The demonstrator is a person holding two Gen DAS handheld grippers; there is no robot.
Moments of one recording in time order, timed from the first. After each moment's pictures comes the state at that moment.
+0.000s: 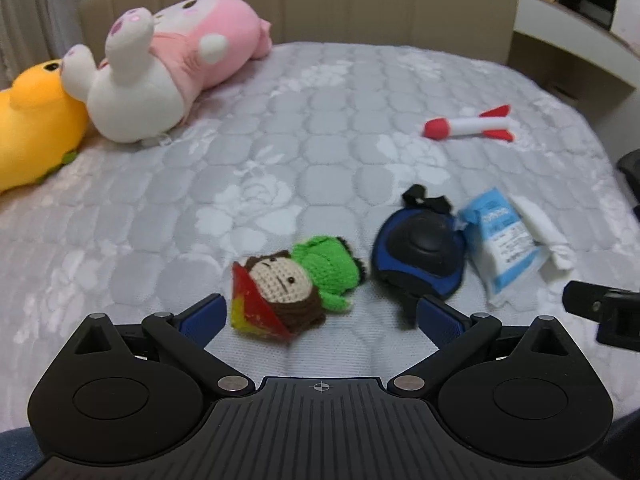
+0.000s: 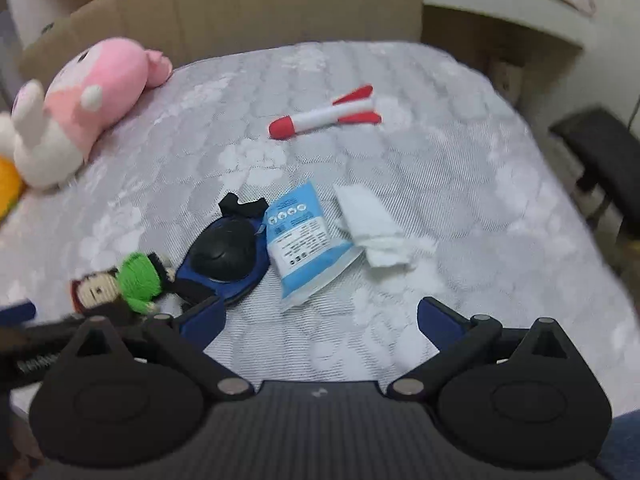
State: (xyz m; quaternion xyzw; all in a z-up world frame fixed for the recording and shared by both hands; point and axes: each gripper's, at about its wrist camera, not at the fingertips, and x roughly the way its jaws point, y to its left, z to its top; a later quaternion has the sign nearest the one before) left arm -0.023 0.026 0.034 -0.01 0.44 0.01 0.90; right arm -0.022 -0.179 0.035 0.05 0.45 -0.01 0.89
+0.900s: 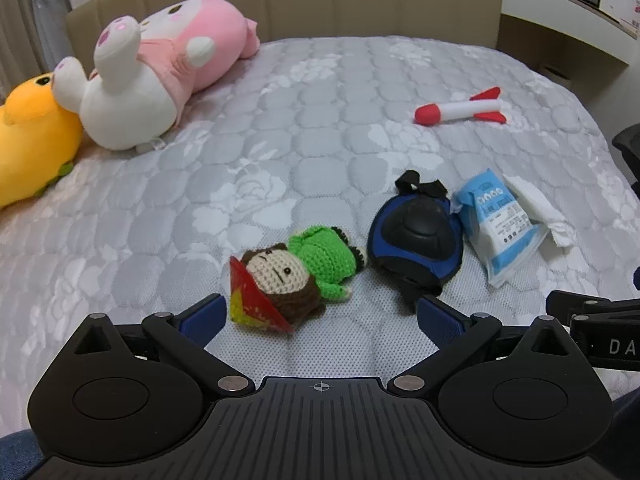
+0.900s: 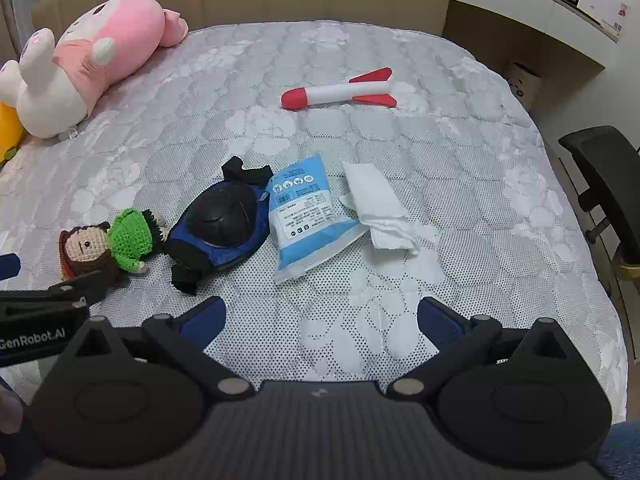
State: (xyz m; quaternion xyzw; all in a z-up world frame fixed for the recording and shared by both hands) left arm -0.024 0.014 0.030 0.04 0.45 0.01 0.89; right arm -0.020 -0.167 0.024 0.01 0.49 0.00 0.87
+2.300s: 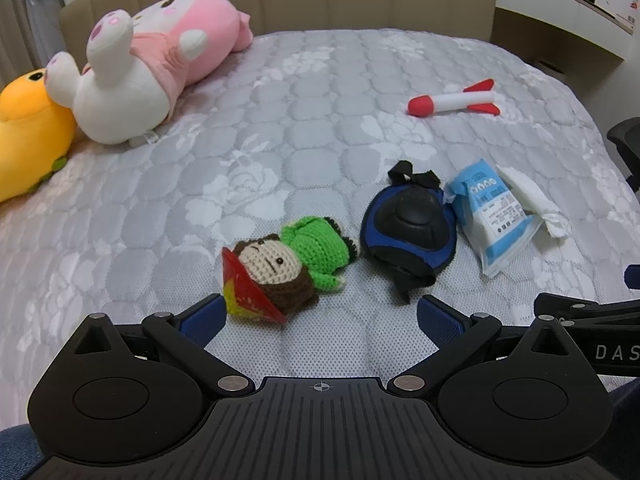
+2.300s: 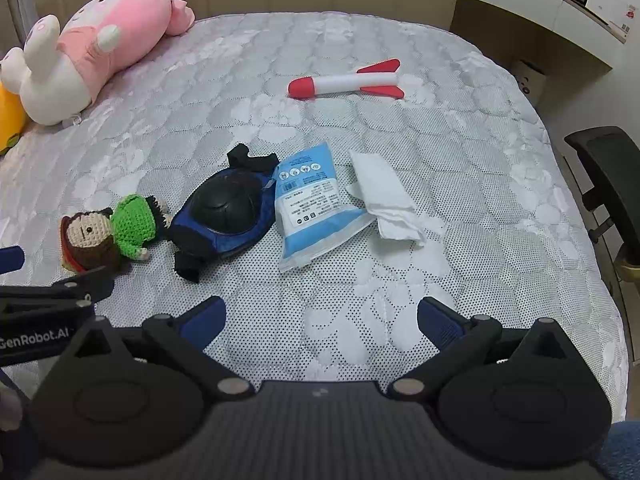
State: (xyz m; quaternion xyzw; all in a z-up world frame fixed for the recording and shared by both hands) left arm -0.025 0.012 0.027 0.03 0.46 0.01 0.89; right arm -0.022 -0.163 0.021 0.00 0.50 0.01 0.87
